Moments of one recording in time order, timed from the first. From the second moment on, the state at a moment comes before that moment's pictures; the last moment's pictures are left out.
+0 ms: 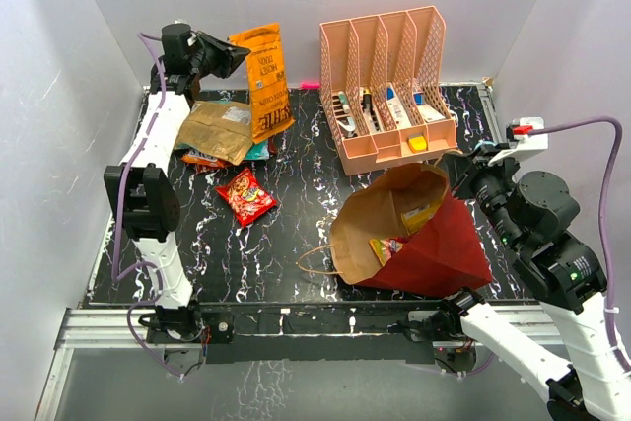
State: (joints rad) left arm -0.08 1.95 1.91 -0.23 0.38 -1.17; right arm 0.49 0.64 1.21 -0.66 0.27 0.27
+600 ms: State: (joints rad) left arm 0.24 1.89 1.27 0.15 0.40 -1.36; right arm 0.49 0.66 1.21 -0.65 0.25 0.29
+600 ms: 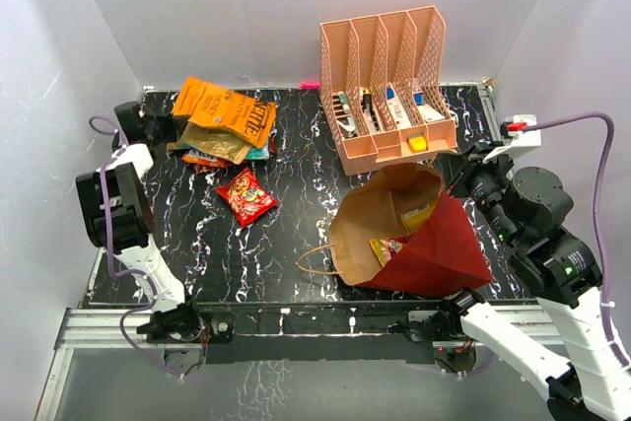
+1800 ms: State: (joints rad) left arm 0.26 1.57 0.99 0.02 0.37 -0.96; right arm 0.49 0.74 1.21 -0.54 0.57 -0.24
